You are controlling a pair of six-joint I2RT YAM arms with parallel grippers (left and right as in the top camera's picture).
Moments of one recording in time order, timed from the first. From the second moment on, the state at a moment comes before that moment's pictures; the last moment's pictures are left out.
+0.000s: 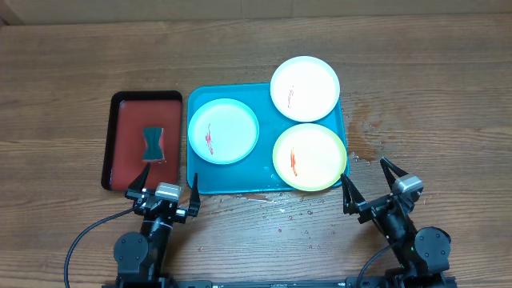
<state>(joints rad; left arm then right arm) -0.01 0.02 0.01 -0.07 0.15 0.22 0.15 0.01 0.02 -0.01 -0.25 0.17</state>
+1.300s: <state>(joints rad) -0.01 0.02 0.01 -0.07 0.13 0.07 0.15 0.01 0.02 -0.01 -0.25 0.18</state>
